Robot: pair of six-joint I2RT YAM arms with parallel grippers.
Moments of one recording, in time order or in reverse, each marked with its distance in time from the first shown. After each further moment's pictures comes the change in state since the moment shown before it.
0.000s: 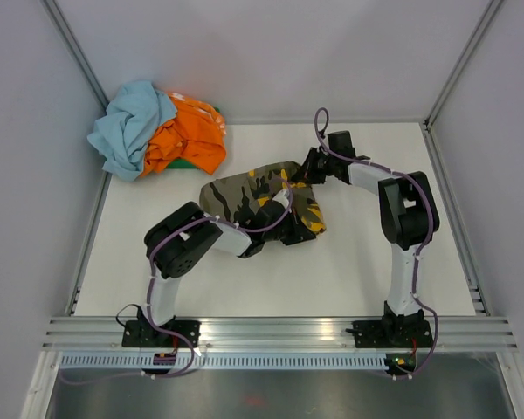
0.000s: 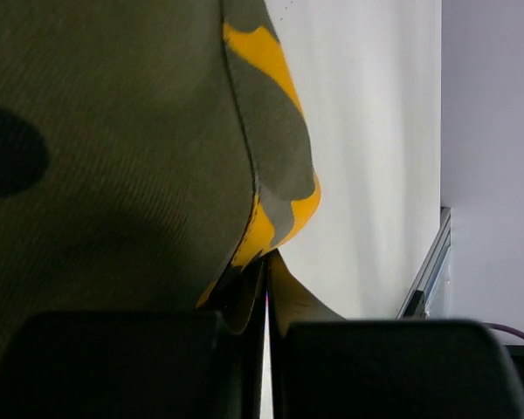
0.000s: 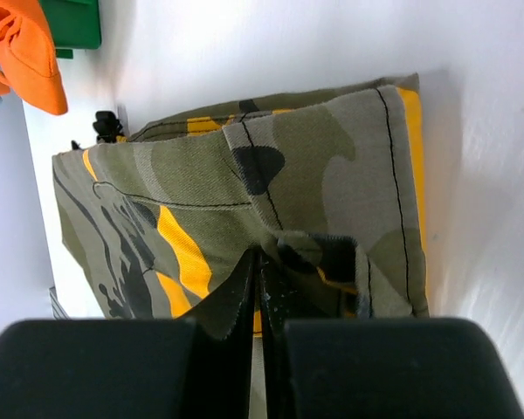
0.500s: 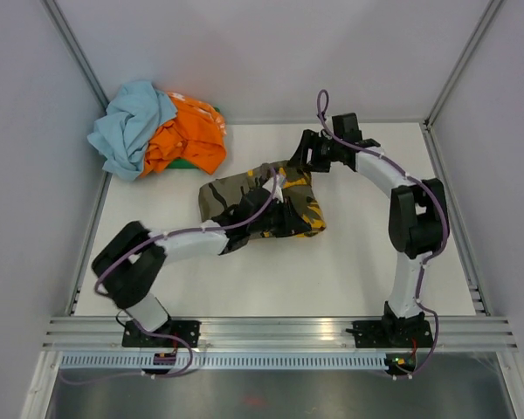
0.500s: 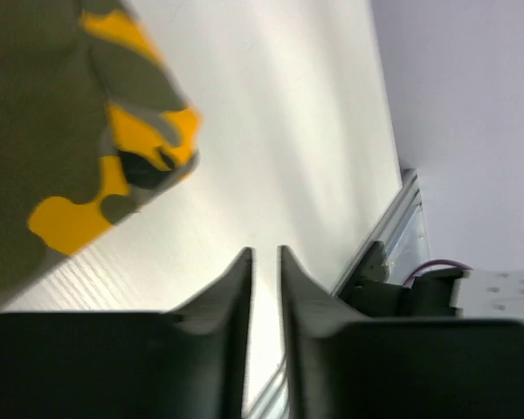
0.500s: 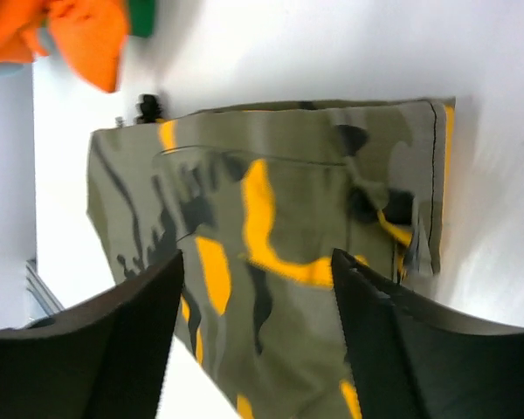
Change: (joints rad) left arm 0.002 -0.295 -0.058 -0.241 0.035 0.071; right arm 0.002 -0.029 0.154 -0.200 -0.016 -0.122
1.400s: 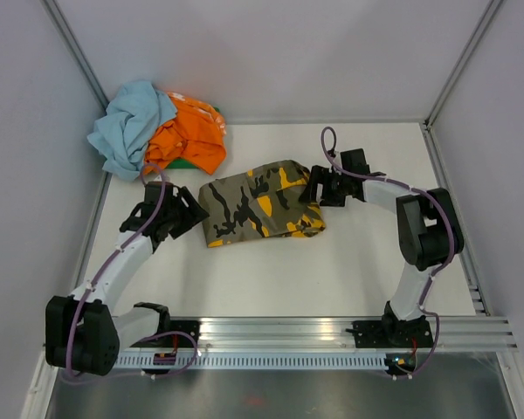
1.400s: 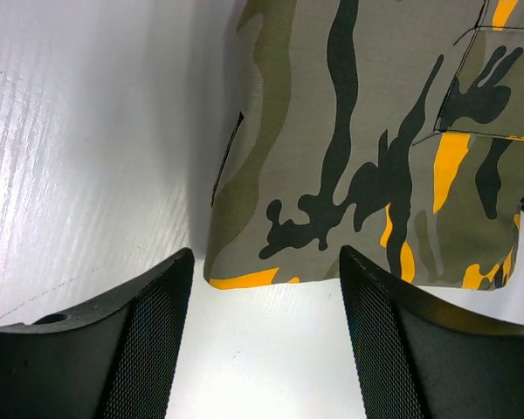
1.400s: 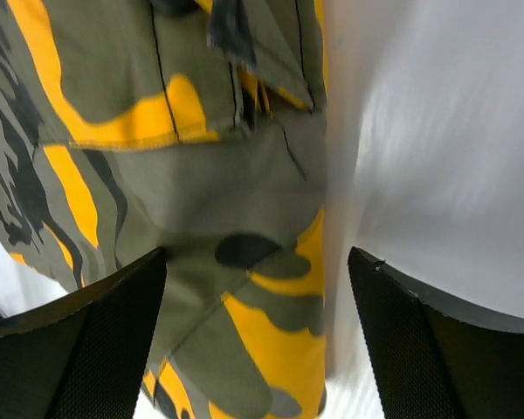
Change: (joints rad) left arm 0.668 -0.597 -0.159 -0.781 -0.192 0.187; right arm -0.032 -0.214 -0.455 0.103 0.085 -0.089
